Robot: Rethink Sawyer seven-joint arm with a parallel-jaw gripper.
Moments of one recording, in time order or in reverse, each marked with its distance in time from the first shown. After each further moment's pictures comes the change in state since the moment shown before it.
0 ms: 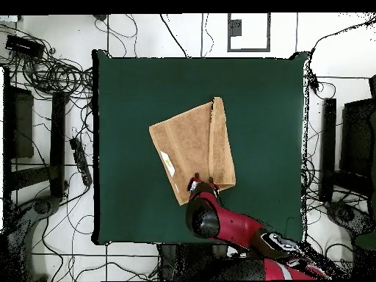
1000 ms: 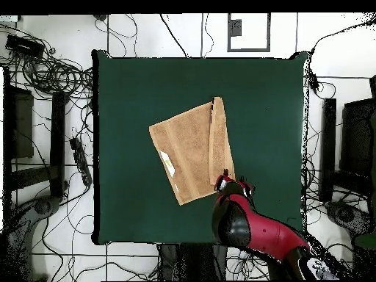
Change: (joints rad) arm -0.085 -0.195 -0.059 -0.007 -0.113 0.094 0.000
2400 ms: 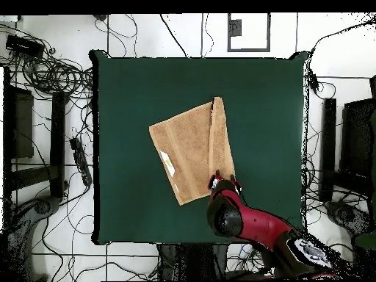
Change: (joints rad) arm 0.013 0.149 0.013 -0.068 -0.005 -0.007 0.000
